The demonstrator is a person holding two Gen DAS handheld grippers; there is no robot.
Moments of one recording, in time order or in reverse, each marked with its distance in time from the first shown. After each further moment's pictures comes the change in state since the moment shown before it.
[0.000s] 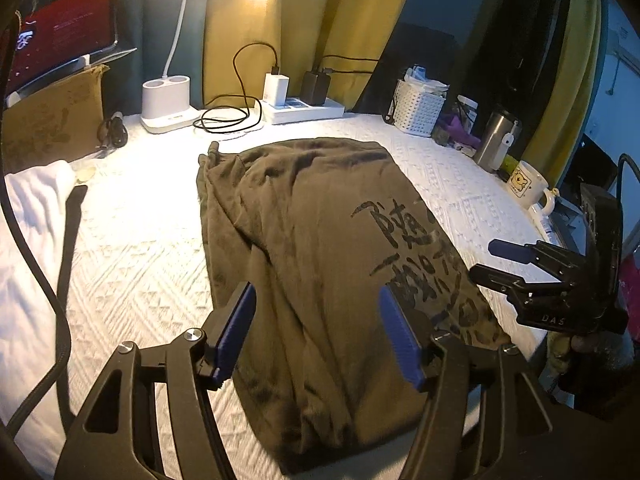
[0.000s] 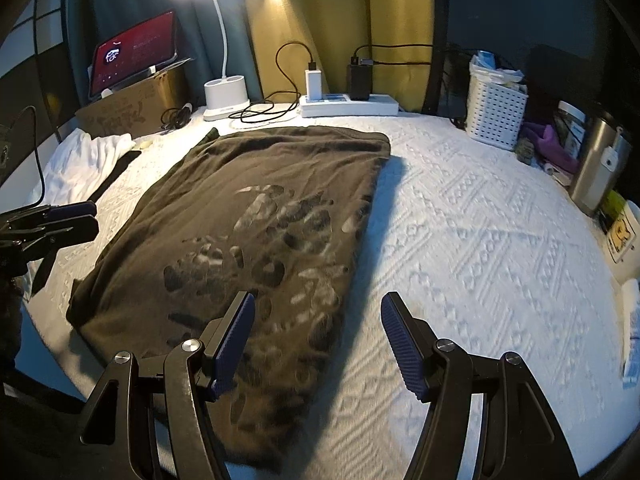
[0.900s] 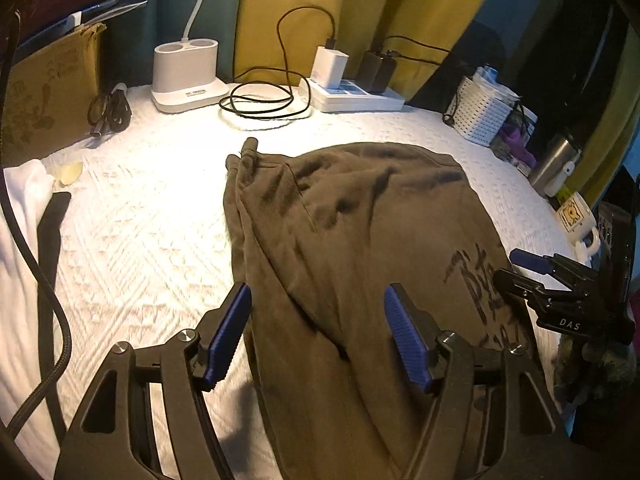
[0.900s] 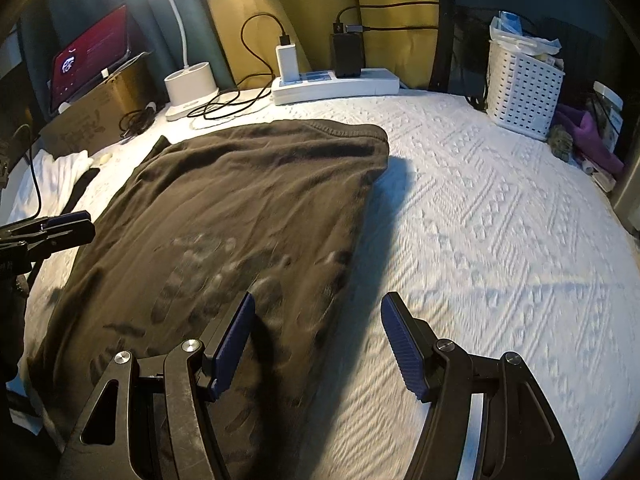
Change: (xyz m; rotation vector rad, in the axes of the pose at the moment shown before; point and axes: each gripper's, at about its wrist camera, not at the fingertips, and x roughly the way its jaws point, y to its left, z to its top) left arm 0.072 0.055 0.053 -0.109 0.096 0.060; right arm 0.087 -0.035 0.059 0.052 0.092 0.034
